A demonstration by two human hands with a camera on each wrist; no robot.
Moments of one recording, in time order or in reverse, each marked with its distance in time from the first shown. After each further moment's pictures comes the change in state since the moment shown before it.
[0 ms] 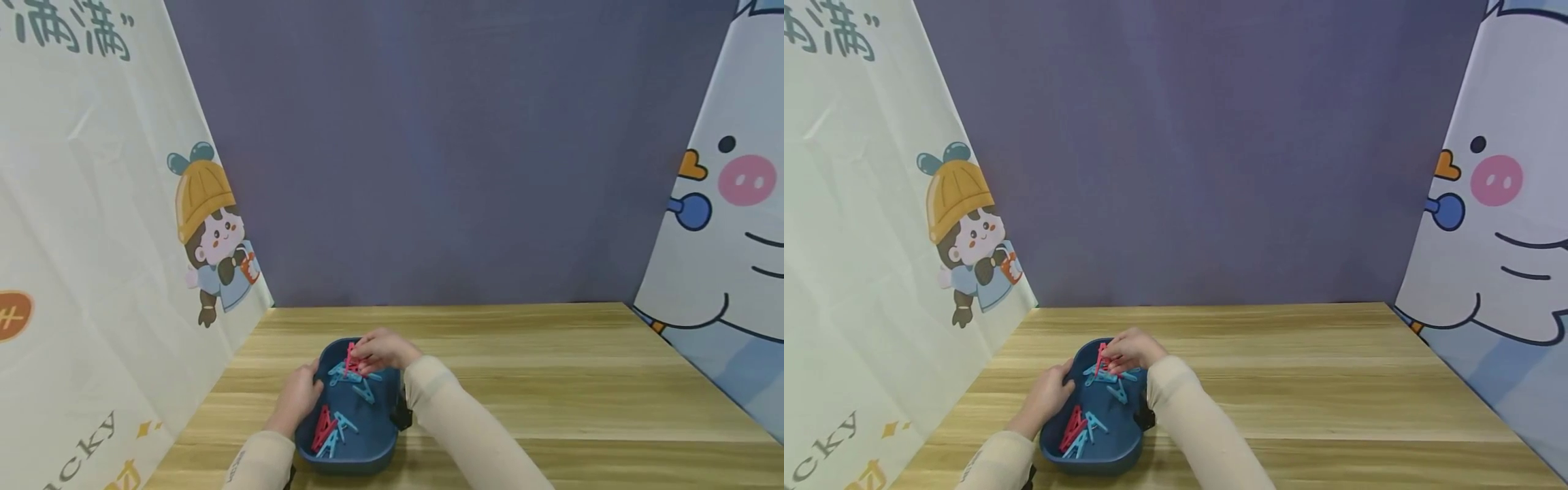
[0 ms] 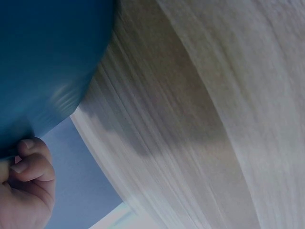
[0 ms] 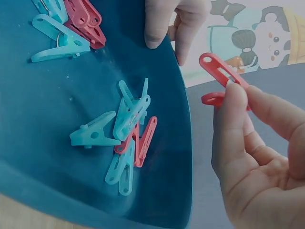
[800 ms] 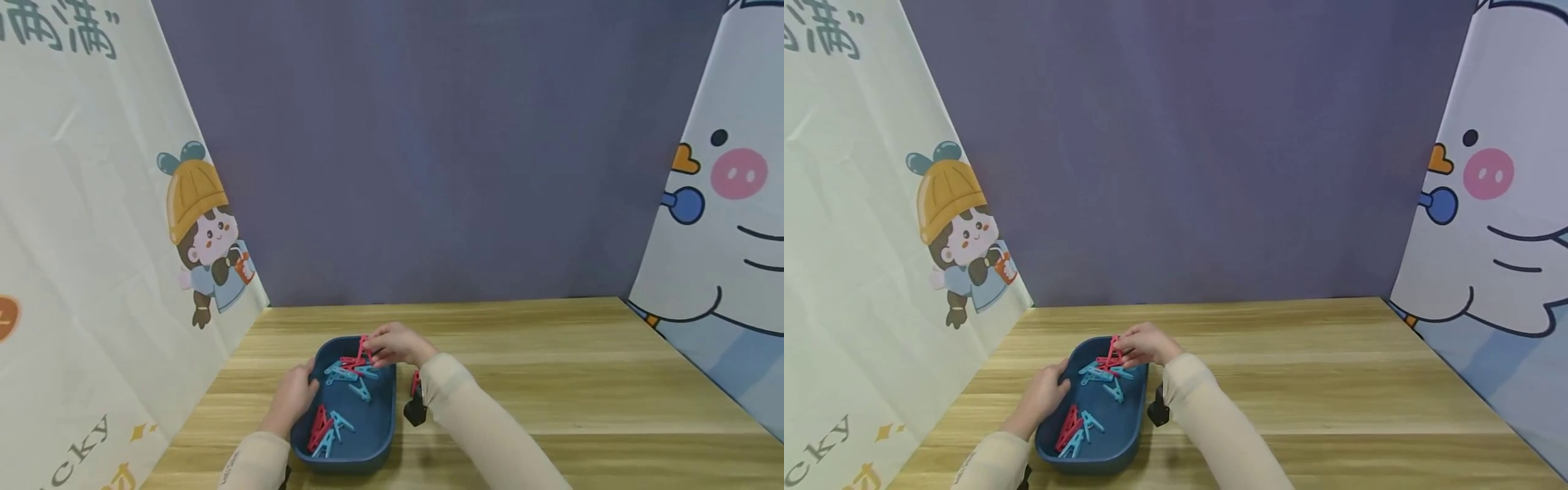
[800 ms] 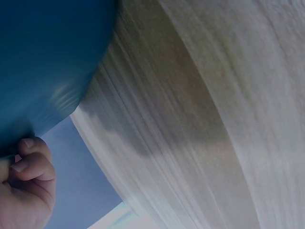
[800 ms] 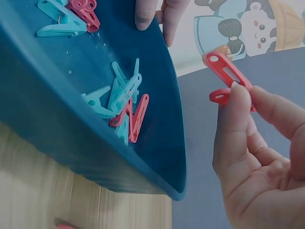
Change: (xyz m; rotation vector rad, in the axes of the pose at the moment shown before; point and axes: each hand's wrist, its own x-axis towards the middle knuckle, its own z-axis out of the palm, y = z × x) left_hand -0.001 -0.005 0.000 -0.022 0.025 0.060; right_hand -0.012 0.002 -0.028 0.041 0.014 -0.006
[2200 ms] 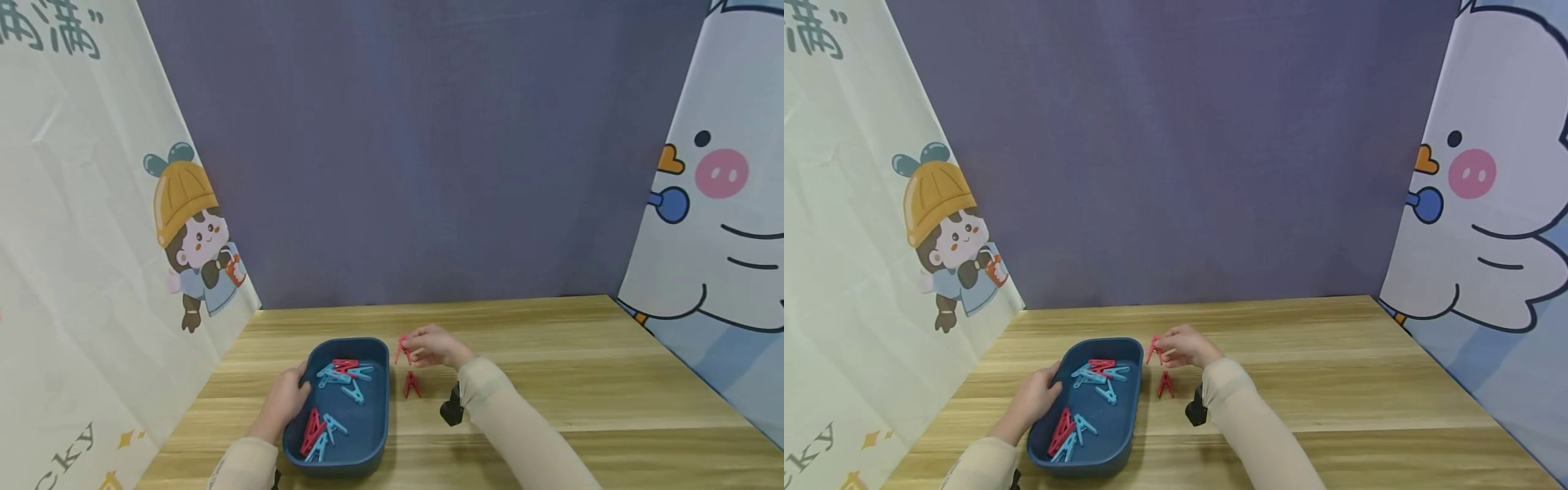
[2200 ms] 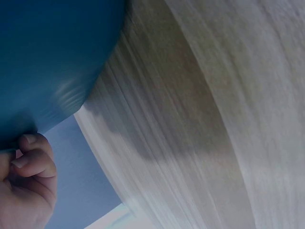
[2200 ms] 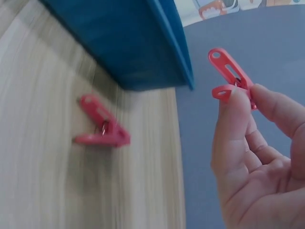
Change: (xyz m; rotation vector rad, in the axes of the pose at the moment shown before) left_hand -0.002 0.000 -0.003 -0.052 -0.045 -0.009; right_hand -0.025 0.032 -0.072 0.030 0.093 0.006
